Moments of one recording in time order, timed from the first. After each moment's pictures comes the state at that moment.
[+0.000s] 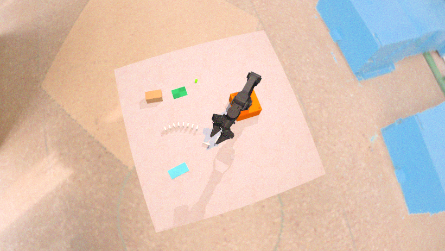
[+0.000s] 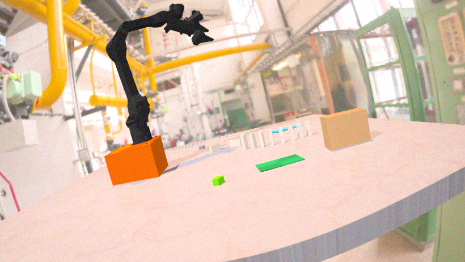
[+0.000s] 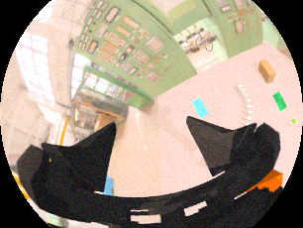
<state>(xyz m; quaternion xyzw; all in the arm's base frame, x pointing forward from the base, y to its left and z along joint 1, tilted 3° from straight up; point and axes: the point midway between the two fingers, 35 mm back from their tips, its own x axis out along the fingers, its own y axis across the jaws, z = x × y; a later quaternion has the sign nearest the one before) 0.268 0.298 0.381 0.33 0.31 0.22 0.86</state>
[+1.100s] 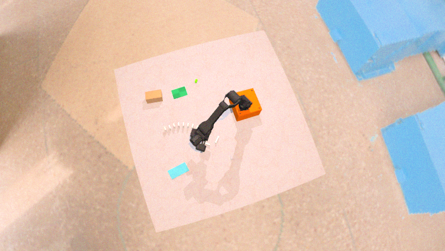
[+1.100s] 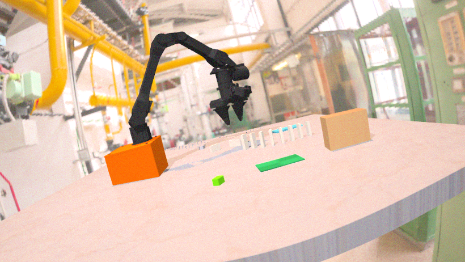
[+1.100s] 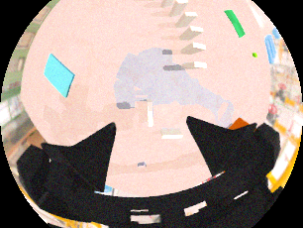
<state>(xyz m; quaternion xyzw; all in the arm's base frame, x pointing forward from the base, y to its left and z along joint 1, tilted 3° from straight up) 0.316 0.193 0.009 0.16 0.67 -0.18 0.70</state>
